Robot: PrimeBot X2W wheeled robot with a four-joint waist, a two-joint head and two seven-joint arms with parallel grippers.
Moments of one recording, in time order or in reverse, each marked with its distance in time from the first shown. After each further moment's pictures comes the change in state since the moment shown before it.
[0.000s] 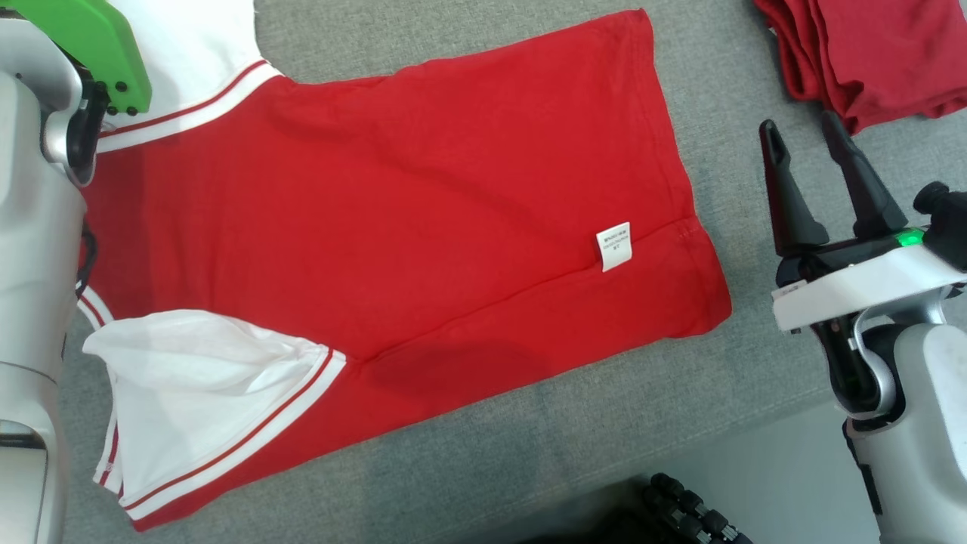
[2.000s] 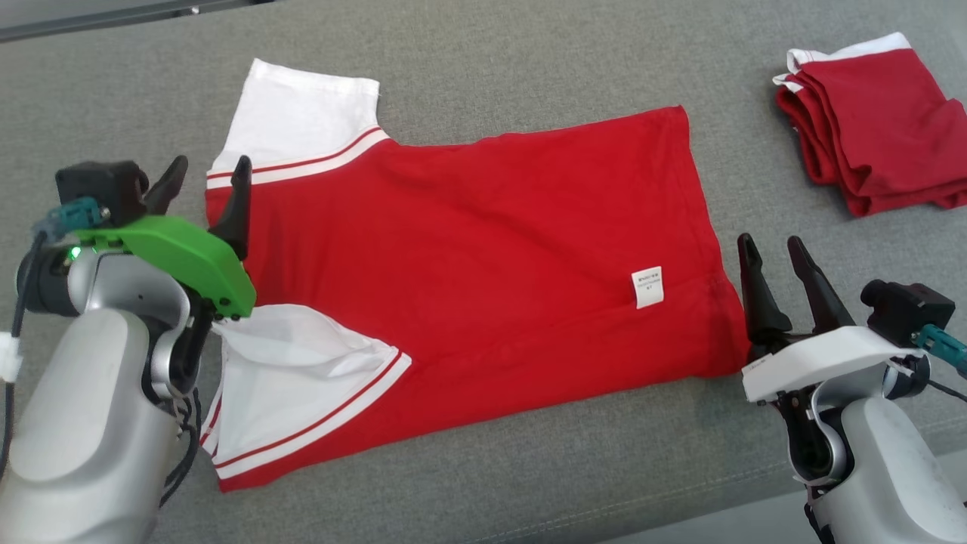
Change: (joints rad) left arm 0.666 0.006 0.112 -0.718 -0.106 0.074 0.034; right arm 0.072 0.048 -0.010 0.308 0.065 0.000 -0.100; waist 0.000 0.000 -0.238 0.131
